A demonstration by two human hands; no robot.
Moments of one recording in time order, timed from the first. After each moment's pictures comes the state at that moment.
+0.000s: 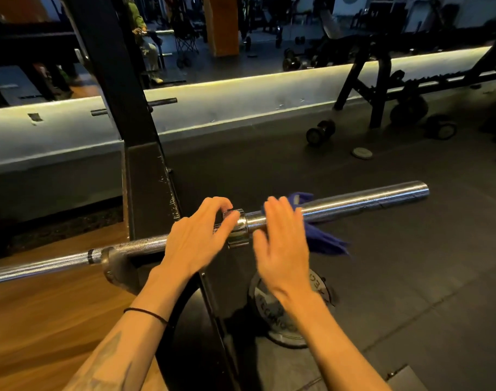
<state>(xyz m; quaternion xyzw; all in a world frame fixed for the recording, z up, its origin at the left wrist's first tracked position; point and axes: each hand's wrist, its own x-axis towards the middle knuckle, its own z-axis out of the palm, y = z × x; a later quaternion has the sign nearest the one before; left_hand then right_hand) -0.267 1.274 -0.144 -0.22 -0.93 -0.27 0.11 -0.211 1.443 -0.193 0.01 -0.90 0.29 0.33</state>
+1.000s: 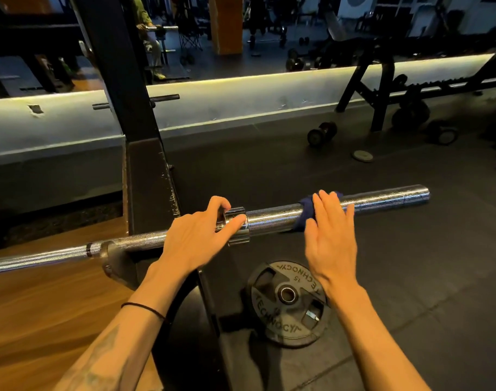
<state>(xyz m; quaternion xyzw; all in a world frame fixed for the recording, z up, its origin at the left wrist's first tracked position) -0.273 1.272 -0.148 -0.22 -0.95 -0.18 0.12 -0.209 1.523 -0.195 -0.07 -0.92 0.21 0.33</state>
